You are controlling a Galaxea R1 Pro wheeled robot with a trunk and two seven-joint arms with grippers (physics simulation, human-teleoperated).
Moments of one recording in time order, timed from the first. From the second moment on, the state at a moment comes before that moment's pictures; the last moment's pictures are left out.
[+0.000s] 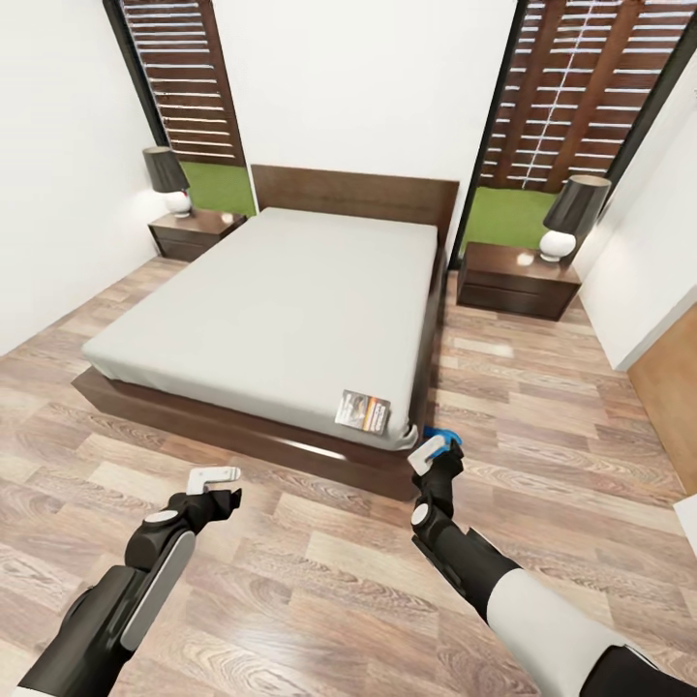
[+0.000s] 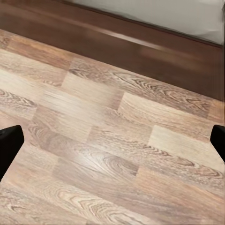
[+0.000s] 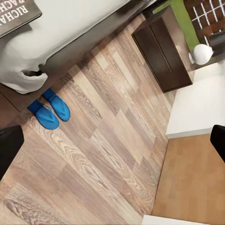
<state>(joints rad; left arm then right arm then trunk) -0.41 0.18 -0.21 -1.39 0.39 0.67 0.35 -0.76 0.02 0.67 -0.62 0.19 0.35 -0.62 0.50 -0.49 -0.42</state>
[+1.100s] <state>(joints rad) -0.41 0.18 -0.21 -1.42 0.39 0.67 0.35 -0.76 0.02 0.74 -0.58 0.19 0.33 -0.63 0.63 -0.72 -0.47</state>
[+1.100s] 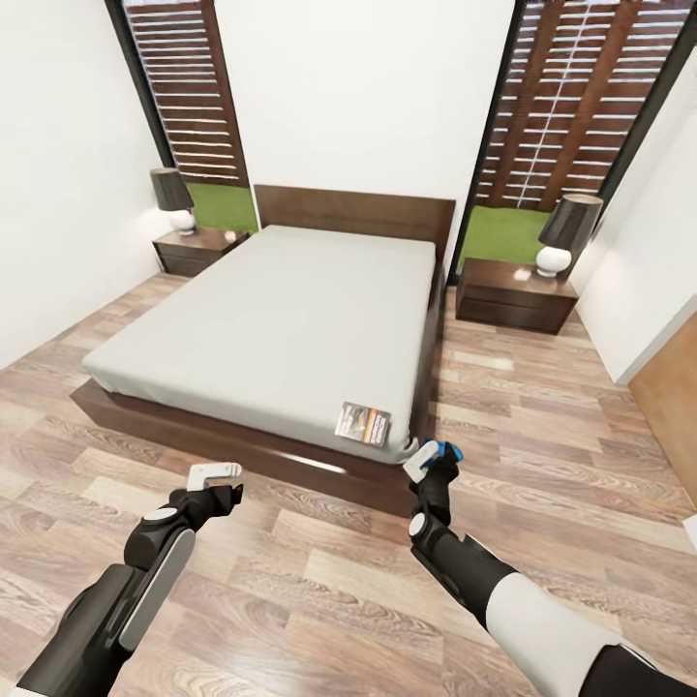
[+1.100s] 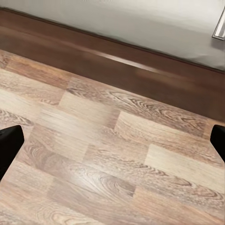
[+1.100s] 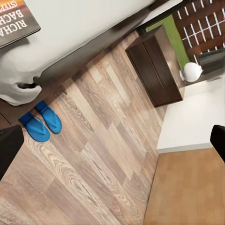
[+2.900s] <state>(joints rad) -0.41 0.18 -0.21 -1.42 0.39 0.67 0.35 -0.73 0.02 0.92 -0.44 0.19 0.31 -0.80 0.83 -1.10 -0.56</state>
